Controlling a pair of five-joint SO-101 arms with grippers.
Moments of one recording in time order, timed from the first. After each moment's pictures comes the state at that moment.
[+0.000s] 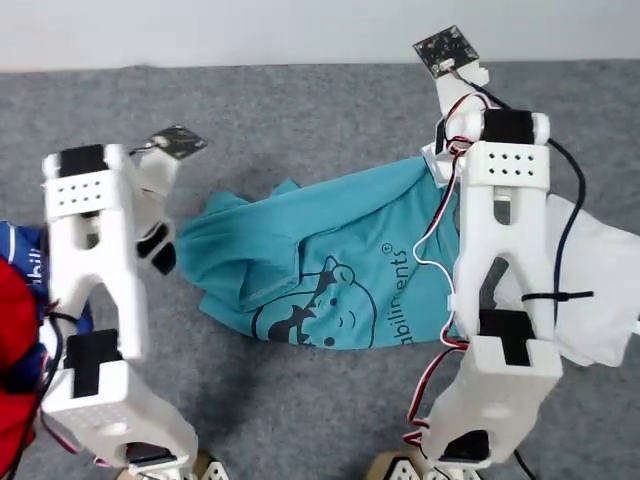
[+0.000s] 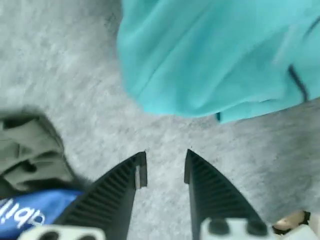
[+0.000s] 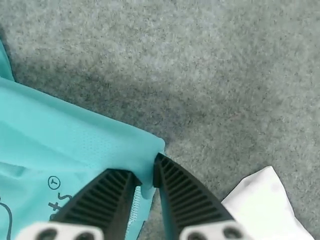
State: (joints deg) left arm -13.0 11.3 -5.0 98.6 -41.0; right arm 0.3 17.1 -26.9 77.8 26.2
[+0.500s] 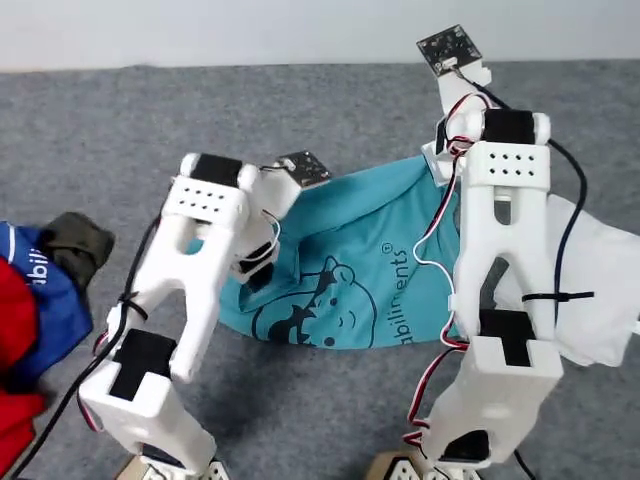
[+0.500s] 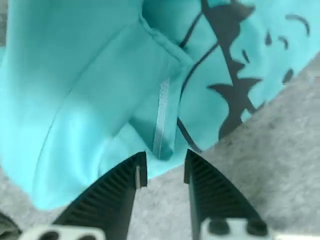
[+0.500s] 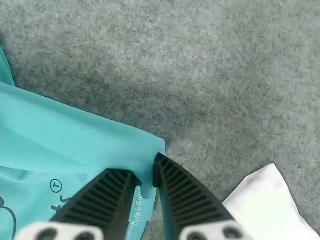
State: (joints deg) left arm 10.5 11.3 1.4 94.1 -29.2; right arm 0.2 17.1 -26.9 77.8 24.5
